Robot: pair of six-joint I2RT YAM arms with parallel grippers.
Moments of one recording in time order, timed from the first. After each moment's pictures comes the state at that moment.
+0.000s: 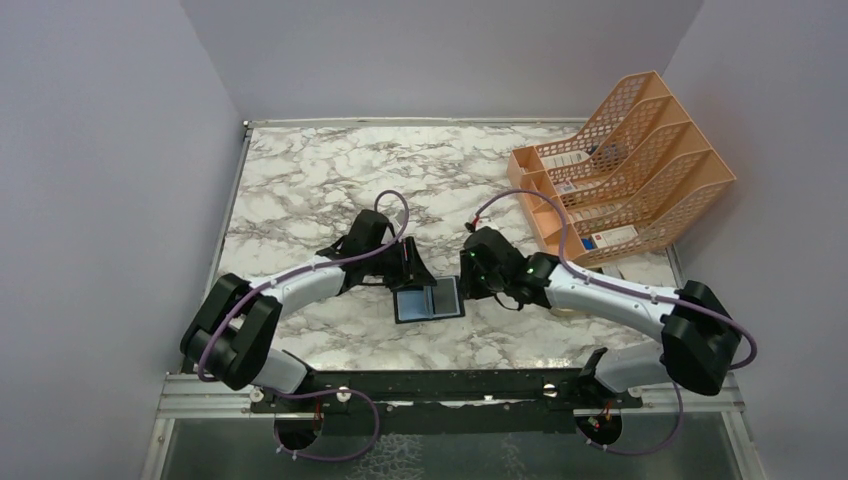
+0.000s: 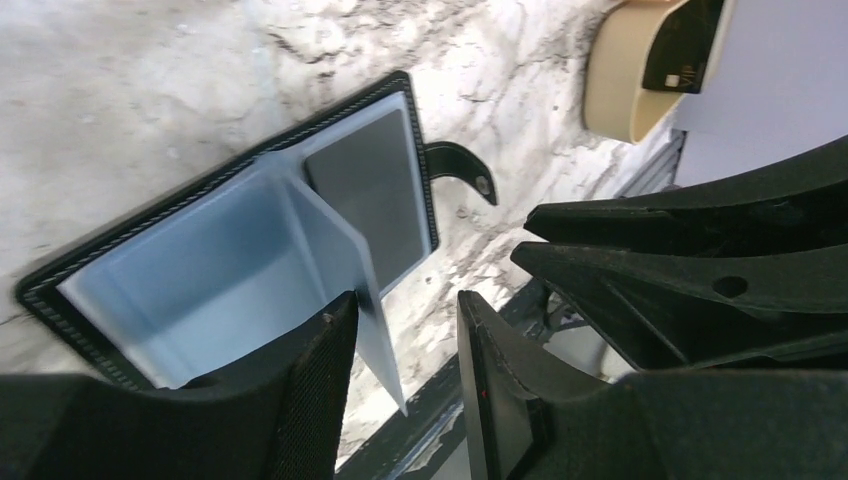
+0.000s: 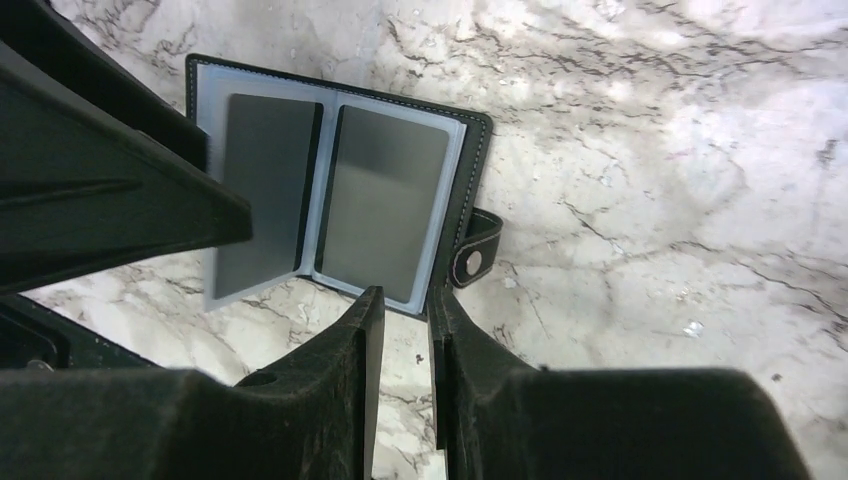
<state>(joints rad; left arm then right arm) -0.54 1.43 0.68 -0.07 0.54 -0.80 0.90 1.38 0.83 -0.35 0.14 0.61</state>
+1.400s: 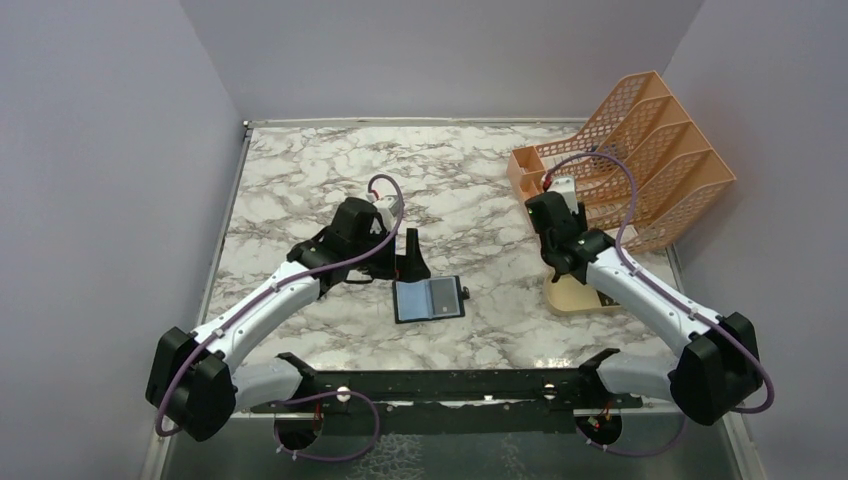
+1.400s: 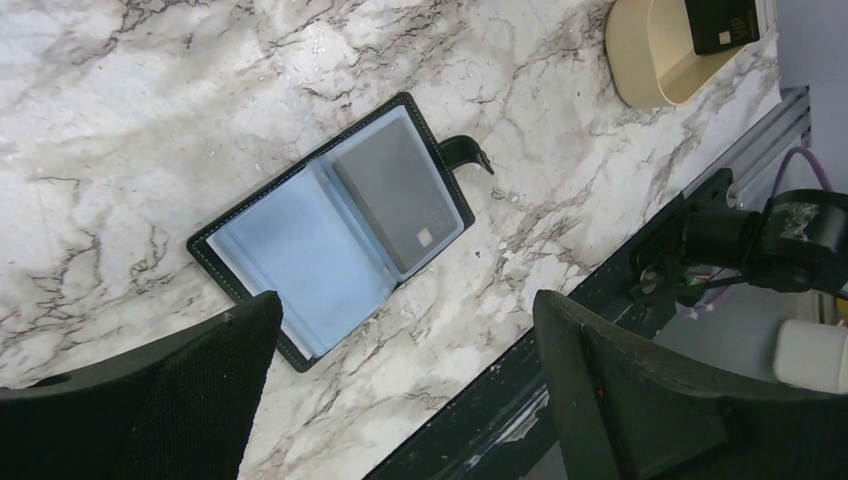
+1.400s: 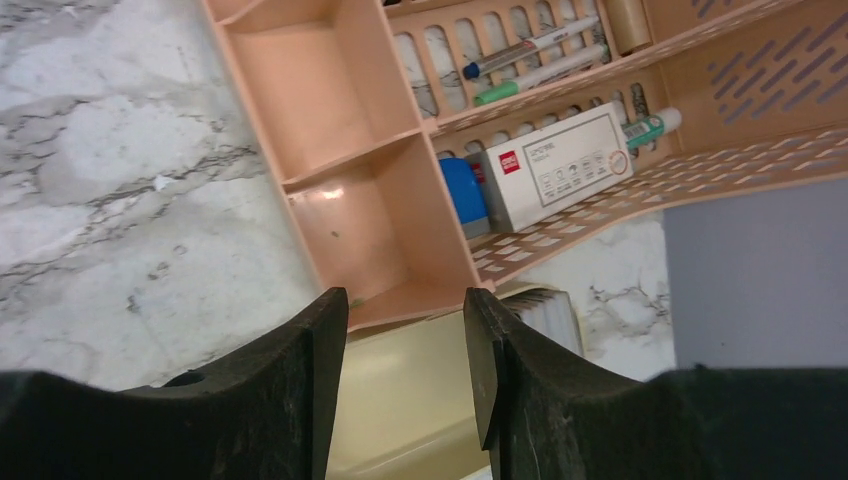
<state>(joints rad) -0.58 1.17 0.80 -0.38 0.37 -0.51 0.54 1.21 0.87 -0.55 0.74 0.22</state>
